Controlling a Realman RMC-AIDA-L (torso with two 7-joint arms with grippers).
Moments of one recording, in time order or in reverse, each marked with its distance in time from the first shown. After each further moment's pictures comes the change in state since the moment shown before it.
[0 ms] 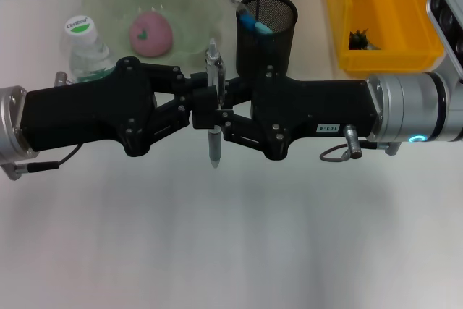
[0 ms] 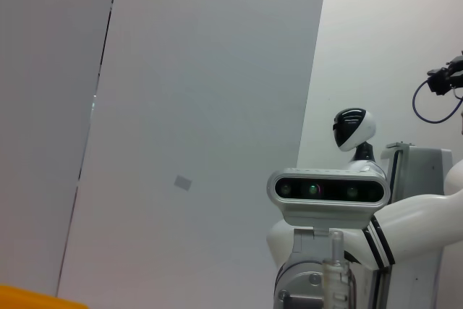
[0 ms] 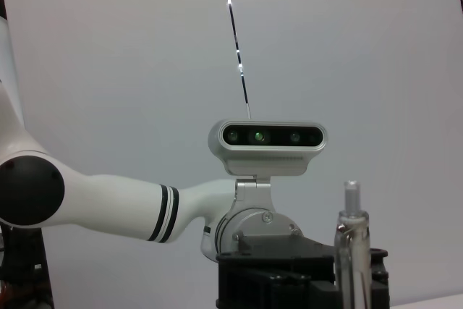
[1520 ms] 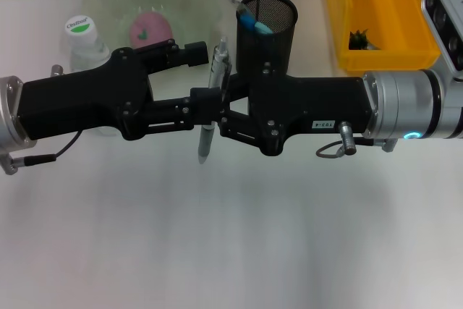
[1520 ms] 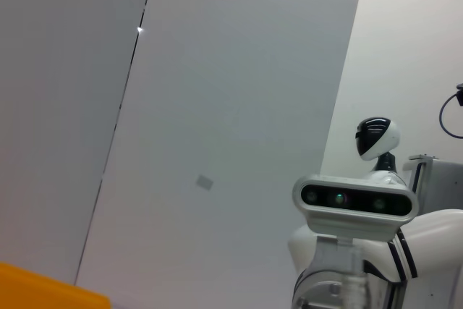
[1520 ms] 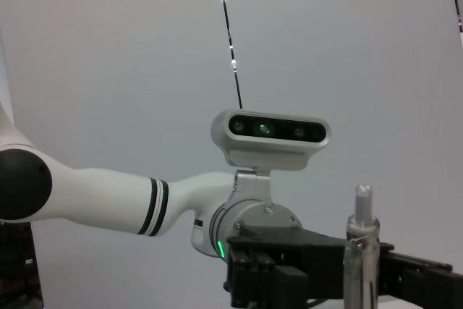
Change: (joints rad) left arm 0.000 0.001 -0.010 0.017 -0.007 -0.035 -0.080; right arm 0.008 0.000 -0.010 0.003 0.009 0.025 -0.007
